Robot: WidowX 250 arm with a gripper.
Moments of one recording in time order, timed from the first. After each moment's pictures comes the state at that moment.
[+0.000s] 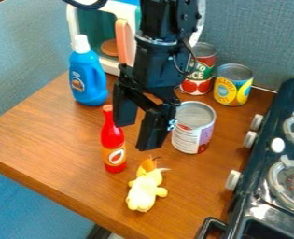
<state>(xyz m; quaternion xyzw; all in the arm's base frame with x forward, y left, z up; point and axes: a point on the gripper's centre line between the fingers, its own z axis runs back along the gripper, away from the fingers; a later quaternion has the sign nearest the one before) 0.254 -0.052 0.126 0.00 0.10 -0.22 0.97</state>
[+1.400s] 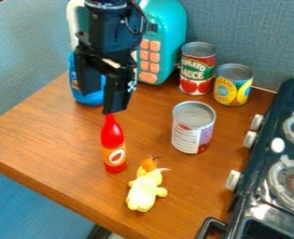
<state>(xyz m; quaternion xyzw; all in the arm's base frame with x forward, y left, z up) 0.265 0.005 0.147 0.01 0.04 -0.16 0.99</state>
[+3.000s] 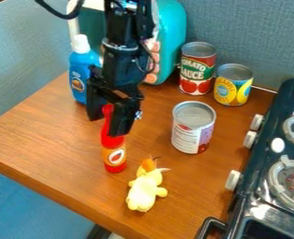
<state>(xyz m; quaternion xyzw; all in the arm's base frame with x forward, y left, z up) 0.280 0.010 0.097 0.02 0.10 -0.15 0.98</state>
